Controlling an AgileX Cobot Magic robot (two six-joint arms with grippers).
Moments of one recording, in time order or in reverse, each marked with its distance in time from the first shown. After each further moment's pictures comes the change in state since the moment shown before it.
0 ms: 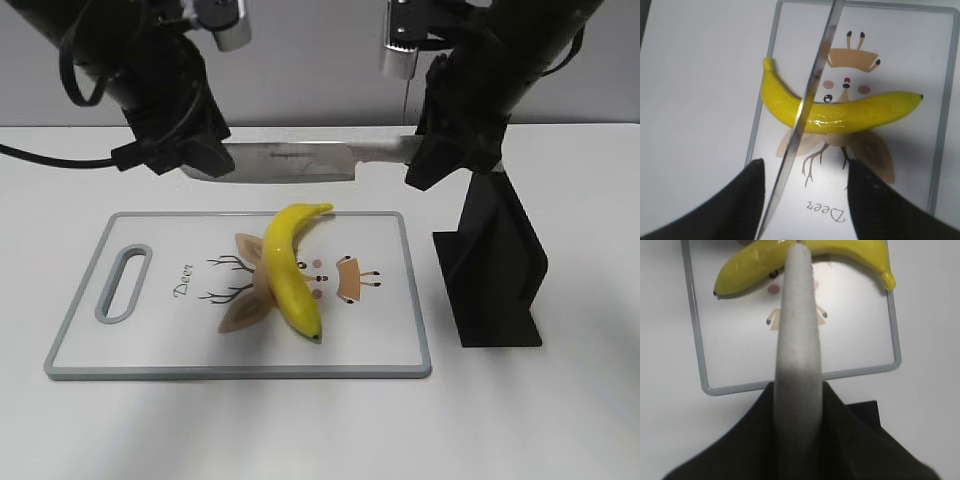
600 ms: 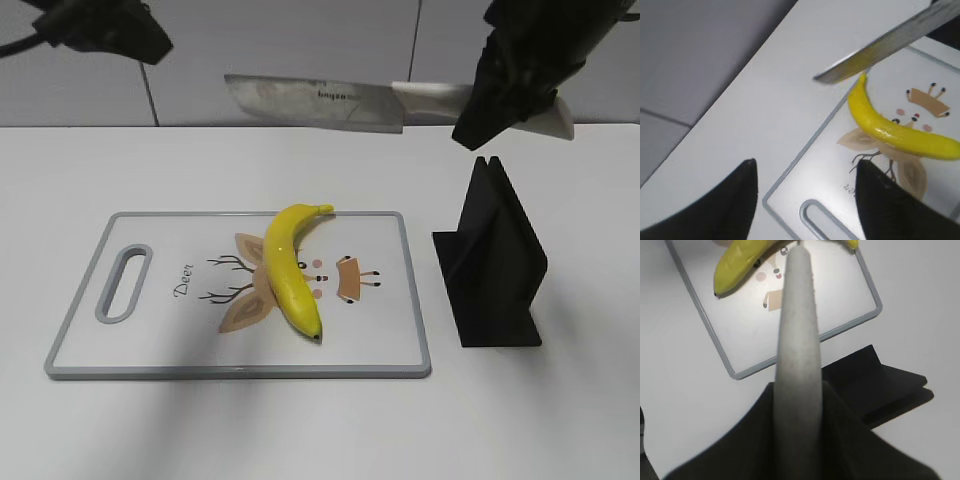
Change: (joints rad) left arm 0.043 -0.239 0.000 0.153 -0.047 -0.451; right arm 0.000 -0.171 0.000 -0.109 0.087 0.381
